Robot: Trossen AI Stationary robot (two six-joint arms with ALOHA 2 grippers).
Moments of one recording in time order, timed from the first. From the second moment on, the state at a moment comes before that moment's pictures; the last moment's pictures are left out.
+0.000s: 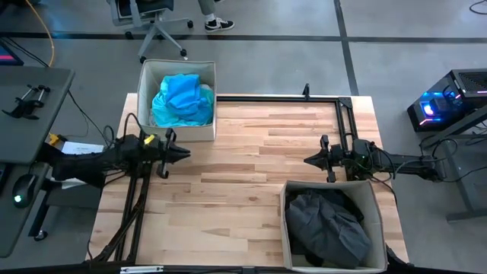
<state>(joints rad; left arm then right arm) 0.13 0.08 0.01 0.21 0.14 -0.12 -0.10 0.10 0.01 0.03 -0.16 0.04</state>
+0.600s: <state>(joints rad) 0.10 0.09 0.01 0.03 0.15 0.08 -0.10 0.10 0.01 0.03 -0.16 0.04</state>
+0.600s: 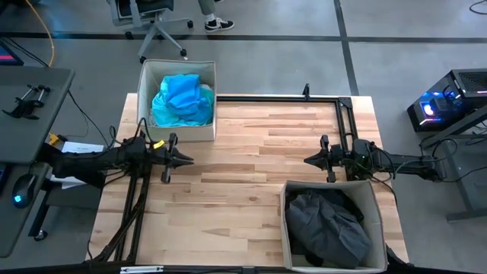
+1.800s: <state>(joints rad) -0.02 0.10 0.01 0.01 -0.03 -0.03 -0.10 0.10 0.01 0.03 -0.16 0.04</state>
